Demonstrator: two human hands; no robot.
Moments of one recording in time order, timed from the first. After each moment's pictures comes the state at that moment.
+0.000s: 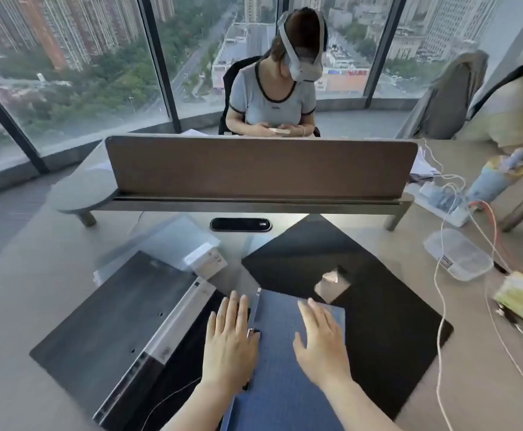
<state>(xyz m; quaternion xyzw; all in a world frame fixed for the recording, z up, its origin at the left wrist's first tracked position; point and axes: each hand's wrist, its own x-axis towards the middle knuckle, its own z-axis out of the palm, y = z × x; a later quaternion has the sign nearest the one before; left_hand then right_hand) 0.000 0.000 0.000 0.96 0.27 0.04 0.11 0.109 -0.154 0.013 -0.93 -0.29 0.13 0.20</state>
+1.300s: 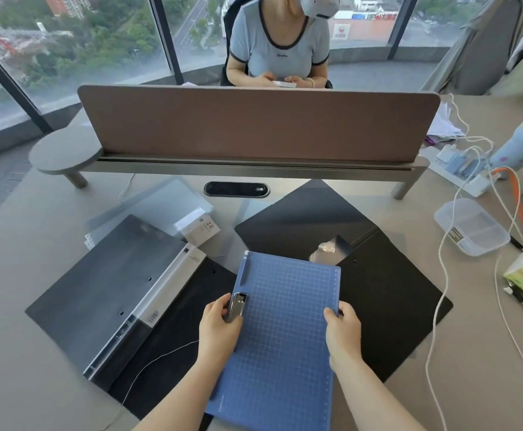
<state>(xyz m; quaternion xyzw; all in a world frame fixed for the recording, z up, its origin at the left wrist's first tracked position) 0.003 -0.024 -0.034 0.71 0.49 0.06 0.50 0.140 -0.197 -0.031 -0.79 0.13 0.26 0.54</state>
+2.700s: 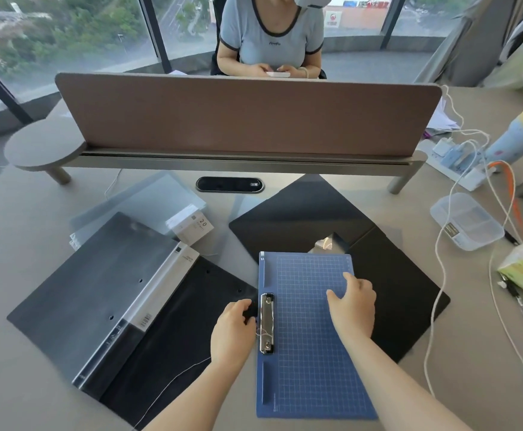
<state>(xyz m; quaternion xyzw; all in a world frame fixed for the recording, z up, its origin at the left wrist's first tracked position) 0.024 -0.044 -0.037 0.81 0.43 0.00 0.40 0.189 -0.195 -0.031 -0.96 -0.04 0.12 0.24</state>
